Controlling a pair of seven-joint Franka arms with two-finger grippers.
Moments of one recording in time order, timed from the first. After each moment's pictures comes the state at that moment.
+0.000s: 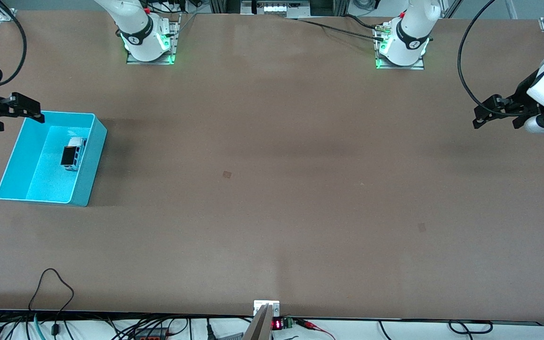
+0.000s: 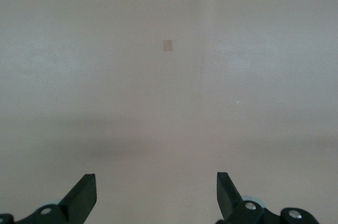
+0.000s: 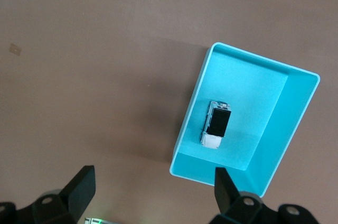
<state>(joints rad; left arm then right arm) 0.02 -0.07 -0.02 -1.77 -0.02 1.73 -0.03 0.02 0.07 -0.08 -1.61 -0.02 1.59 -0.28</state>
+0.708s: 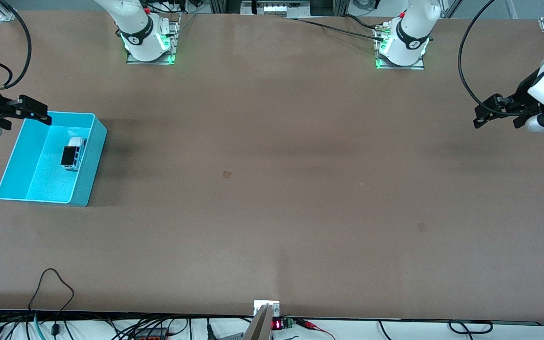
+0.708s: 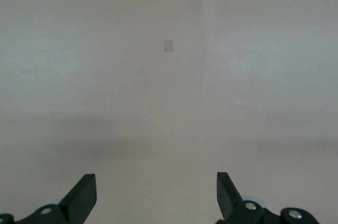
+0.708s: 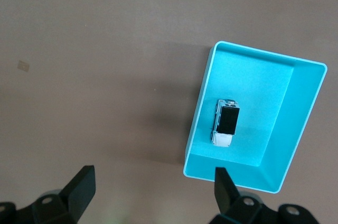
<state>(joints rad) 0.02 -0.07 -0.02 -1.77 -0.02 1.73 -0.03 0.02 0.07 -0.07 -1.61 -0.01 1.59 -0.19</state>
